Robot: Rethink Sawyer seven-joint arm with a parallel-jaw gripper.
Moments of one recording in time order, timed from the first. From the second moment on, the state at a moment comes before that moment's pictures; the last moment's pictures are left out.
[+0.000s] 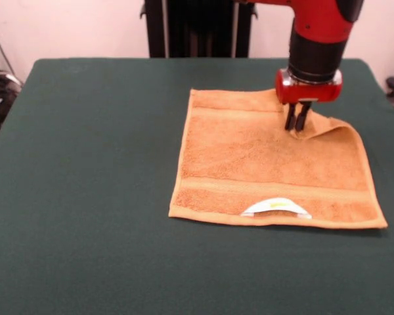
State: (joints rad) arm 0.12 -0.43 -0.09 1.75 0.19 0.27 1.57
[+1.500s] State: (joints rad) arm 0.17 -0.46 -0.04 1.86 0.19 0.22 1.57
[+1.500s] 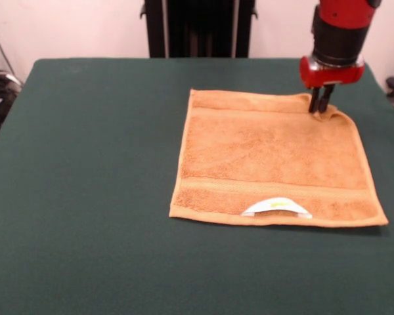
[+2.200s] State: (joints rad) arm 0.18 -0.46 -0.04 1.87 0.20 0.19 1.57
